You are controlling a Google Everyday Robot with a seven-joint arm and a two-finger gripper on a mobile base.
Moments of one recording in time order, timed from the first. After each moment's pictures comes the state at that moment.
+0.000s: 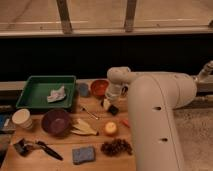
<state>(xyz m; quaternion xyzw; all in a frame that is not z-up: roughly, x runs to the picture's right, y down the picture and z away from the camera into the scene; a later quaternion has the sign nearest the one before) 0.024 0.117 0.920 -0.41 0.06 0.38 0.83</state>
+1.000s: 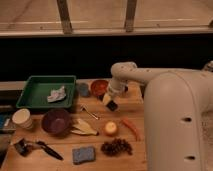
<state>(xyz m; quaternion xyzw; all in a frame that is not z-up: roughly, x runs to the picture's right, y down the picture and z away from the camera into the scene) 0.027 0.057 0.865 -0.35 -0.02 0.42 0.84</state>
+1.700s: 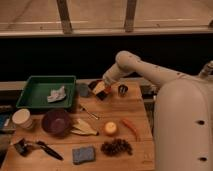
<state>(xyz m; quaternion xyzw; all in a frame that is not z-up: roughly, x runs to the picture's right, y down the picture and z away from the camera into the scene) -0.062 -0.006 0.826 -0.39 -0.20 0.35 0.83</state>
